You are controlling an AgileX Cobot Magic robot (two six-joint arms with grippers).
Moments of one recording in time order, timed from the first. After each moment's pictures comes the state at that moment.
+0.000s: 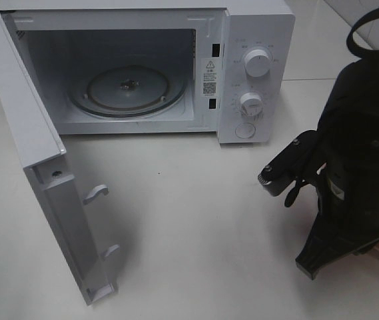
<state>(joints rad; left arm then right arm) 0.06 0.00 -0.50 -0.18 1.05 0.11 0.73 1.59 -0.77 -0.44 0.94 0.37</state>
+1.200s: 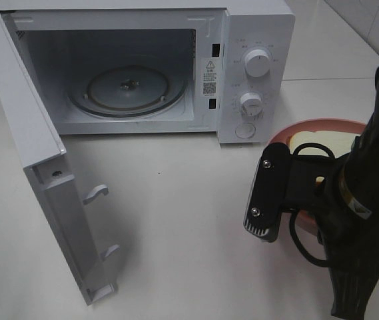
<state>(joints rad) 0.06 0.00 -0.50 -0.18 1.05 0.11 0.92 1.39 -0.72 -0.44 0.92 -0.05</state>
